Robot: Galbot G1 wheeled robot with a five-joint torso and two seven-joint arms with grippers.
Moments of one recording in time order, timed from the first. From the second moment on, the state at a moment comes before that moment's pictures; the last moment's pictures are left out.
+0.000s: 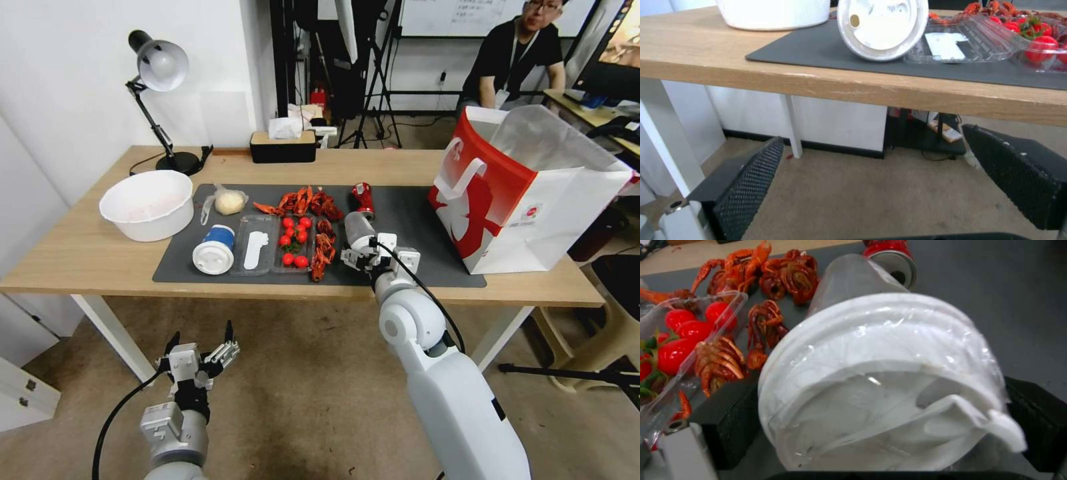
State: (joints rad) left arm 1.79 -1.58 -0.53 -2.18 -0.12 0.07 -0.16; right arm -0.98 1.42 0.17 1.89 0.52 -0.63 0.50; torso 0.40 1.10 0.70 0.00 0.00
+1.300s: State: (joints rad) left arm 1.79 -1.59 -0.52 -2.18 -0.11 0.04 -0.16; right arm -0.68 1.07 0.47 2.02 0.71 -0.55 0.52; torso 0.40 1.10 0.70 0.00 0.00
